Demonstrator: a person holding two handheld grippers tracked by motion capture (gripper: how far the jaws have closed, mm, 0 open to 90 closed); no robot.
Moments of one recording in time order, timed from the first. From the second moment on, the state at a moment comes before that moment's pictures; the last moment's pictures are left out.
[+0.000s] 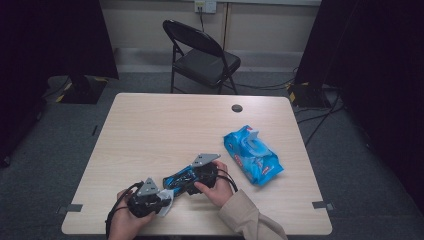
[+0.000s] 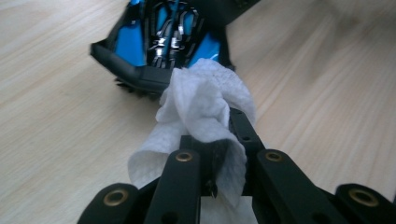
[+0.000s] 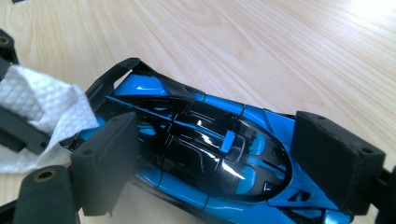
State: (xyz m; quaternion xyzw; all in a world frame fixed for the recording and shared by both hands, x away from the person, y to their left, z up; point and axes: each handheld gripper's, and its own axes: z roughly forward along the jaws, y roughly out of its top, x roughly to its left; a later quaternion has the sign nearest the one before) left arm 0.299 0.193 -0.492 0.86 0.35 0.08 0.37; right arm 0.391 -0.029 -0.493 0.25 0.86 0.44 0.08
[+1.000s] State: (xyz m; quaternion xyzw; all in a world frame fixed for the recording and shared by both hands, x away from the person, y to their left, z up) left arm 0.291 0.177 -0.462 0.86 0.31 0.07 0.40; right arm 0.391 -0.029 -0.494 0.24 0.86 0.44 0.08
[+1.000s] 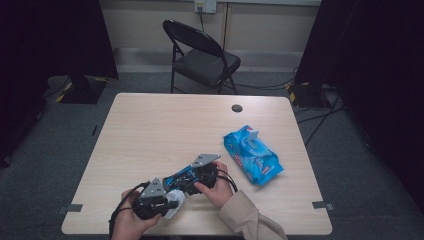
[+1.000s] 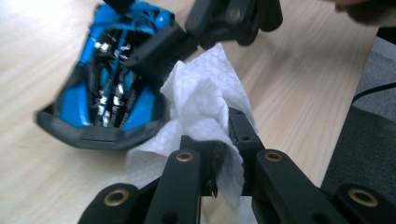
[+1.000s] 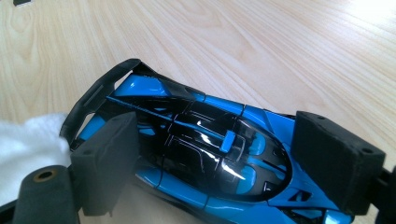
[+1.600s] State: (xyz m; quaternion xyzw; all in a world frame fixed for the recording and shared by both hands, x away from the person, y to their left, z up) left arm 0.325 0.216 -0.441 0.84 0.35 0.11 0.40; right arm 0.390 -0.029 -0.495 0.24 0.86 0.44 0.08
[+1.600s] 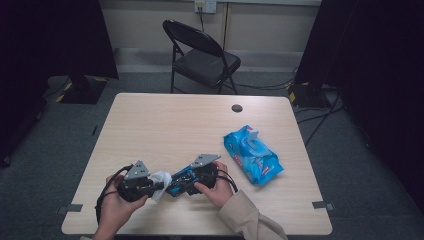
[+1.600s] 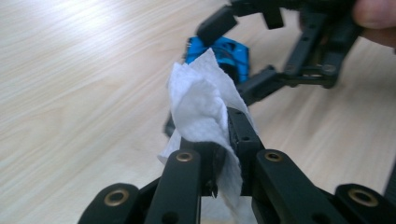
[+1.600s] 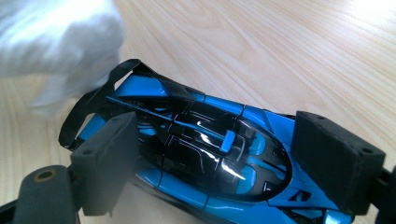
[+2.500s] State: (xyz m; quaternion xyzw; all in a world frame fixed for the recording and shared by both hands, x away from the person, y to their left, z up) left arm 0.353 0.224 -0.493 0.82 0.42 0.08 0.37; right arm 0.390 -0.030 -0.495 0.24 0.86 0.45 0.08
